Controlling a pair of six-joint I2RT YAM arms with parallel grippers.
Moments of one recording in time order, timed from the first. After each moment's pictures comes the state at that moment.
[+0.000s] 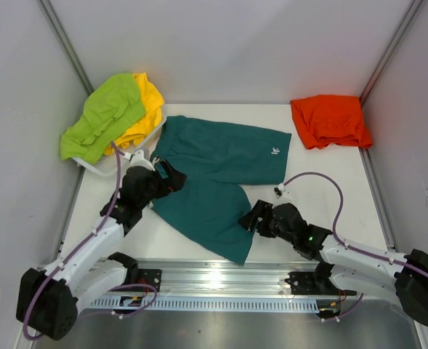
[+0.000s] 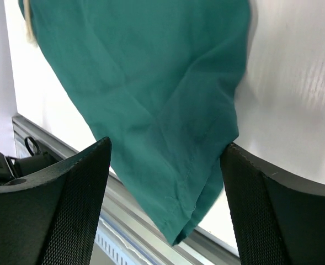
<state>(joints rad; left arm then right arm) -0.34 0.95 0.56 -0.09 -0.03 -0.66 0.89 0.94 0.31 0.09 0.12 1.00</state>
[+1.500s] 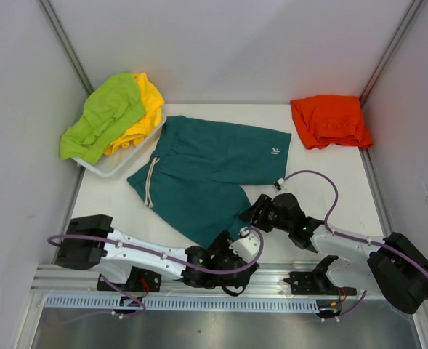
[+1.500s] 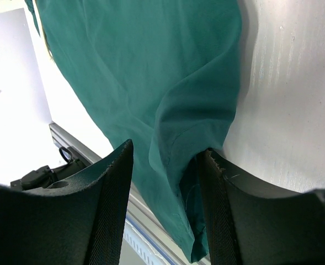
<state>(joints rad) -1.65 1.47 0.86 -0.38 -0.63 -0.61 0.72 1.15 0.32 0.26 -0.11 1.09</state>
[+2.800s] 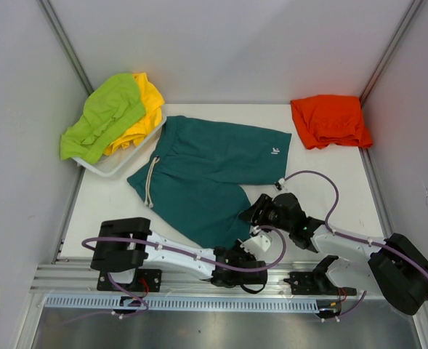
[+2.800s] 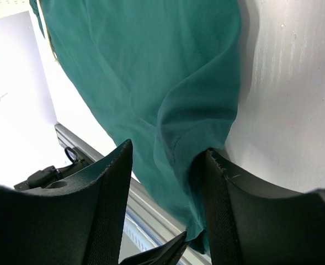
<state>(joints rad) -1.61 1.74 1.01 -0.43 -0.68 -0.69 0.72 1.14 0.32 0.26 -0.11 1.11</state>
